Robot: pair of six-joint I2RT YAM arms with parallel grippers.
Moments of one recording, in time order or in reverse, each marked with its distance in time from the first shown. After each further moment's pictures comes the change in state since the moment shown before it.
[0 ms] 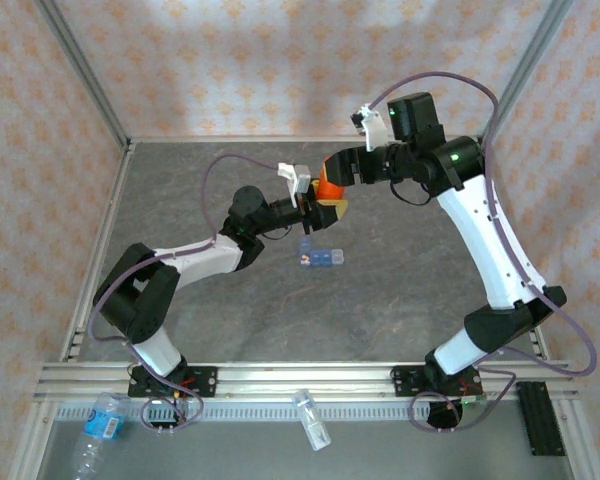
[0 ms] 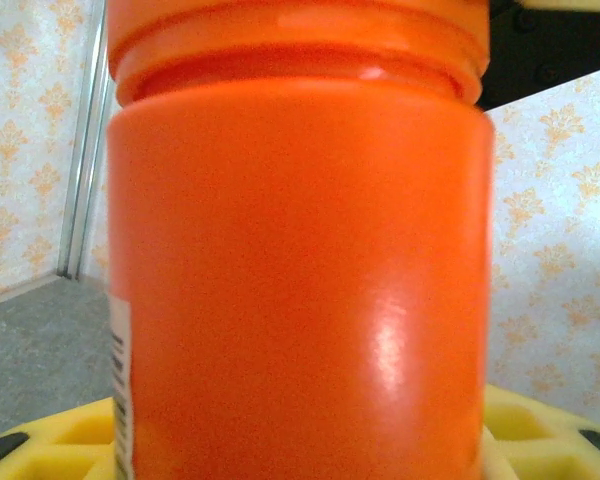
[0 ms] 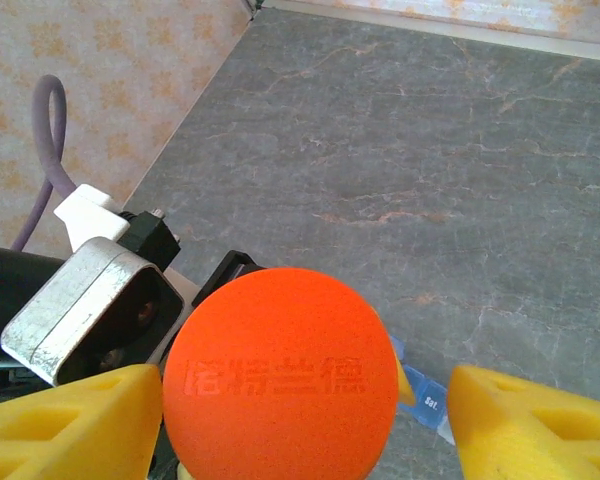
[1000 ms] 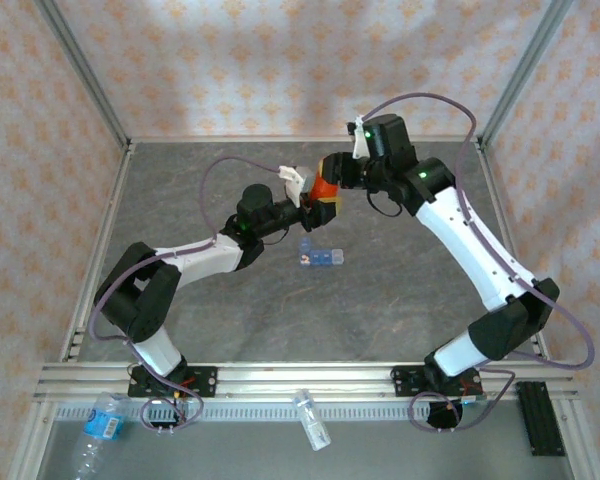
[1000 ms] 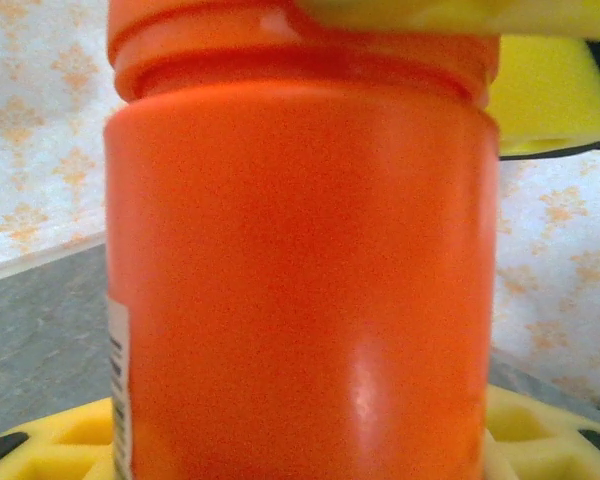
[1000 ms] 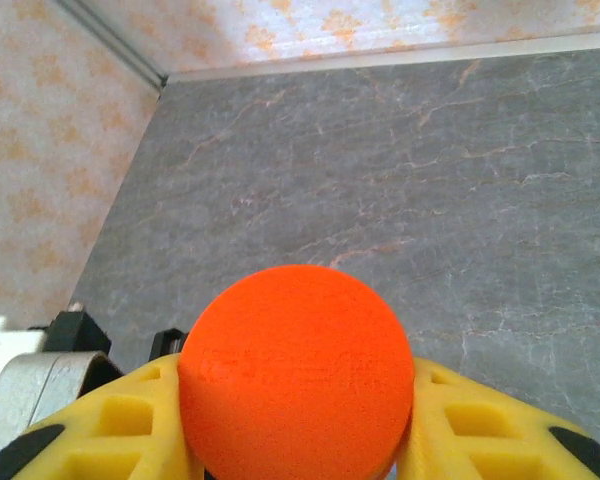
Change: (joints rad) left arm 0.002 0.006 0.003 -0.225 -0.241 0.178; right arm 0.087 -0.040 -0.293 0.343 0.279 0.288
